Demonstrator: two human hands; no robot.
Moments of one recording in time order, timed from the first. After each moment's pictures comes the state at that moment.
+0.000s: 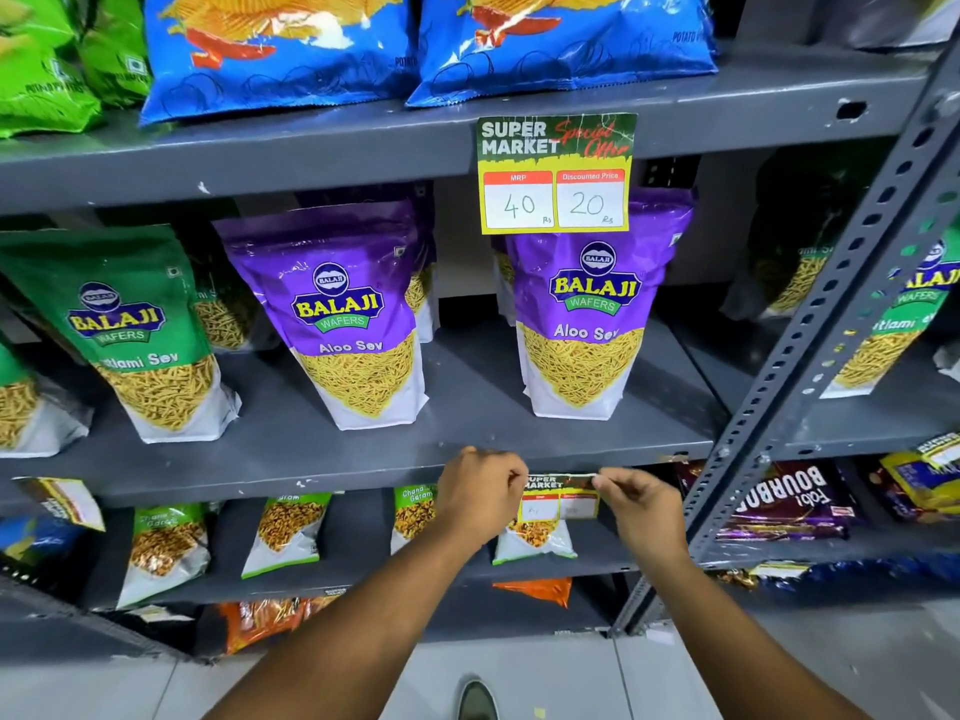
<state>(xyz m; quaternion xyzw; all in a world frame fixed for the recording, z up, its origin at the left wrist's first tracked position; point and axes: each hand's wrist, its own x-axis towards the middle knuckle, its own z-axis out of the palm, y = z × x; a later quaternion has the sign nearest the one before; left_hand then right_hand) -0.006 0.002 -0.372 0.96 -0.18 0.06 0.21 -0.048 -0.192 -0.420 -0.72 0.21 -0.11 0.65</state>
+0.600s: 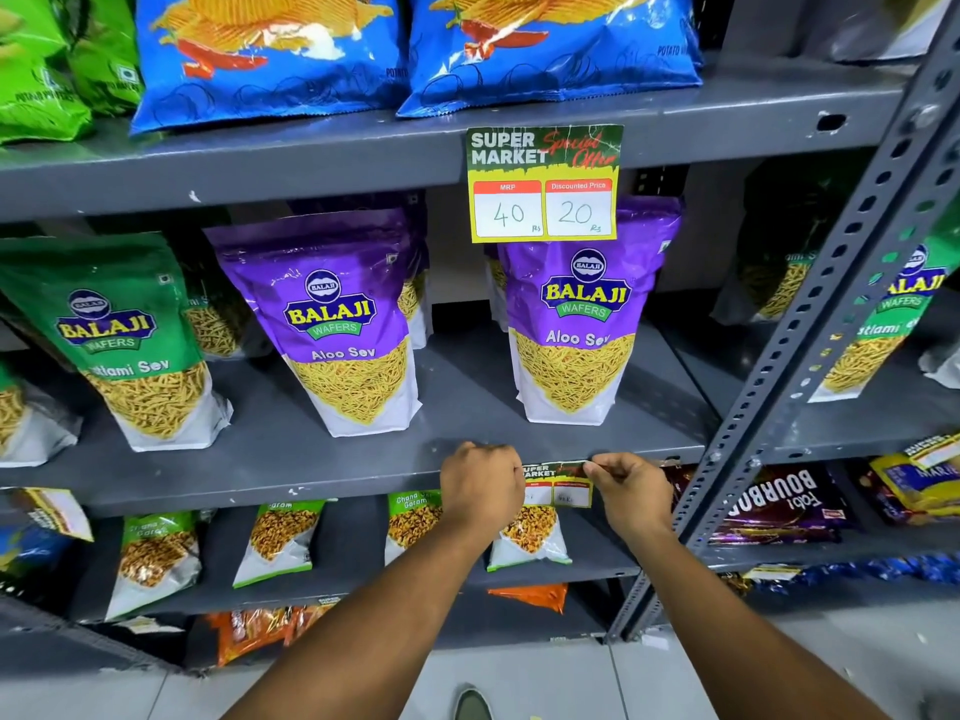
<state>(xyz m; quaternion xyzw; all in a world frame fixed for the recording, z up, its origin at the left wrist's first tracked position) 0.004 -0.016 -0.369 0.98 -0.14 0.10 0.13 -0.028 -0.193 -0.401 -0.79 0.25 -0.11 0.54</state>
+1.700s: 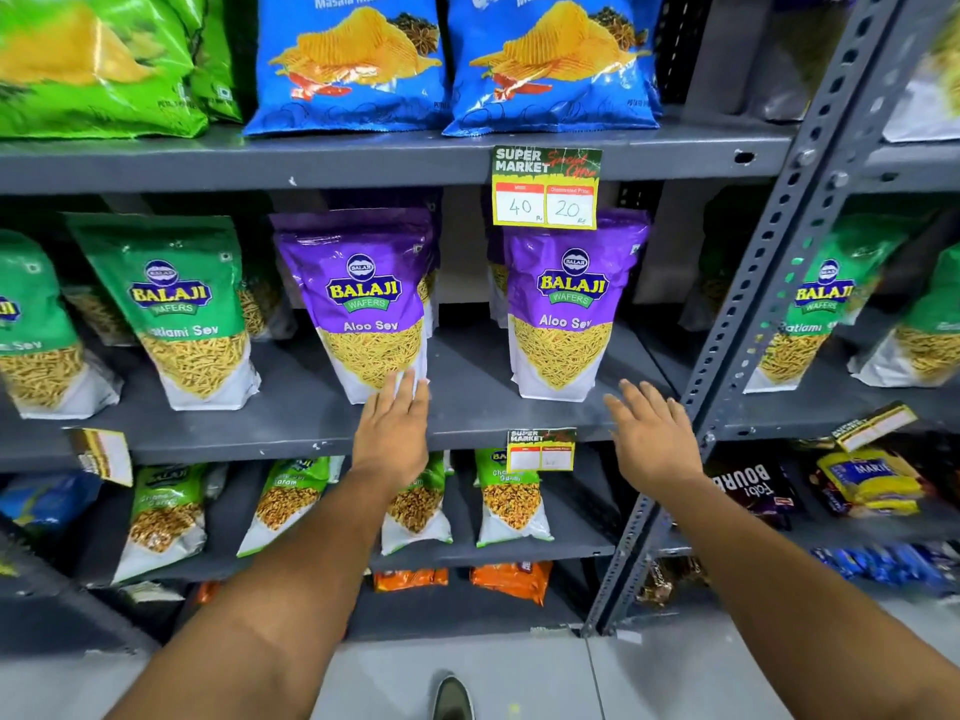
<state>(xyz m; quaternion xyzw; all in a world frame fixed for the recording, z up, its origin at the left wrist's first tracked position) -0.012 0.096 -0.352 0.98 -0.14 0.11 0.01 -0.076 -0.228 -0.347 -0.99 0.02 -0.11 -0.02</state>
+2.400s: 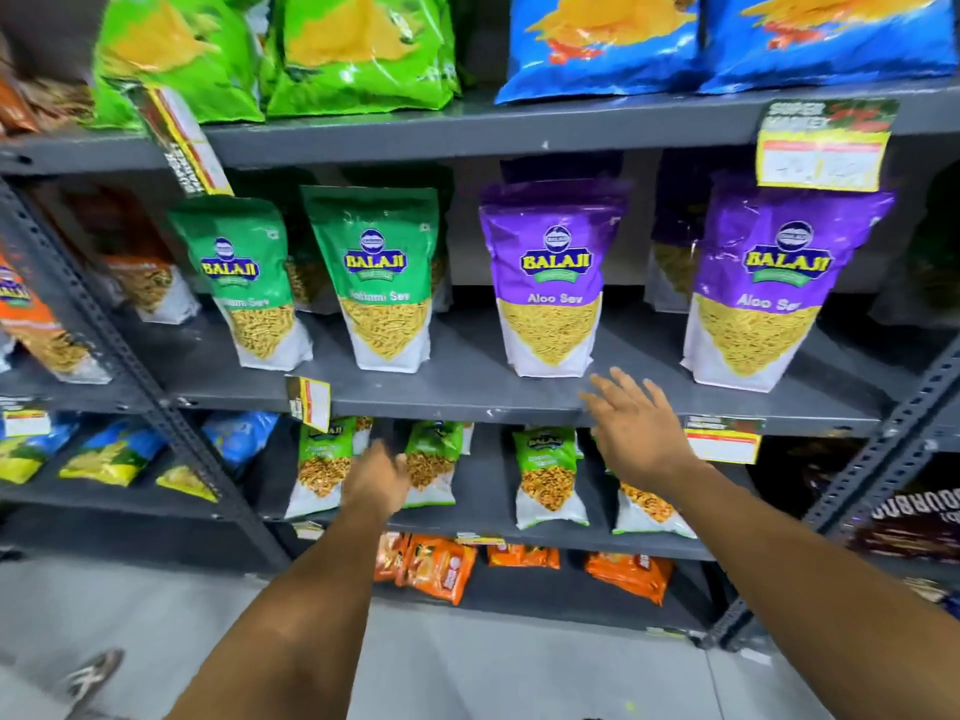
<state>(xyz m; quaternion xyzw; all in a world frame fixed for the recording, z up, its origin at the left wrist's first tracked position) -0.057 0.345 -0.414 0.96 0.18 0.02 0.21 -0.057 0.010 -0.340 -0.98 -0.16 -0.09 0.01</state>
